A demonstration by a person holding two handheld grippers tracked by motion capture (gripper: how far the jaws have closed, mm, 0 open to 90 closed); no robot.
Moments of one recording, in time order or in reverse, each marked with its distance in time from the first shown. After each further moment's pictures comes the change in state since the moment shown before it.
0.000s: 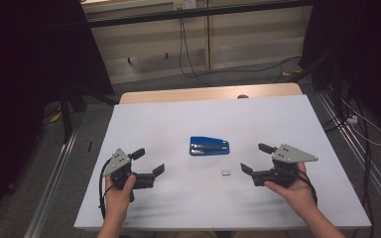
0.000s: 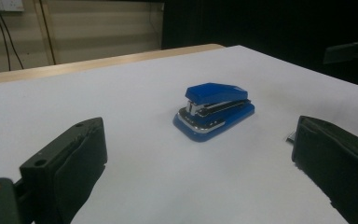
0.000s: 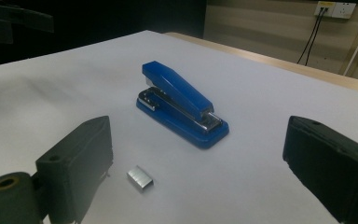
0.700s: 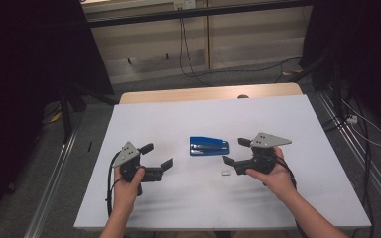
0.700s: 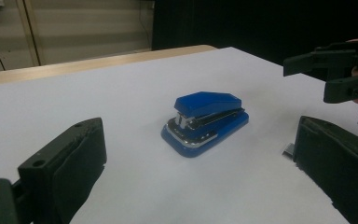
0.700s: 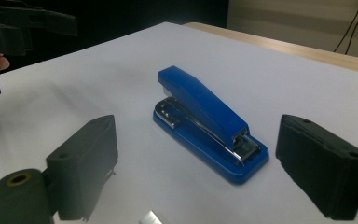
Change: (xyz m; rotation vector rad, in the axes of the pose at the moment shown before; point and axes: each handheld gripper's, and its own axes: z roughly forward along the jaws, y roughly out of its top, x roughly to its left) left arm 0.002 0.006 0.026 0.010 -0.029 -0.023; right arm 0.001 0.016 0.055 0.060 0.096 0.035
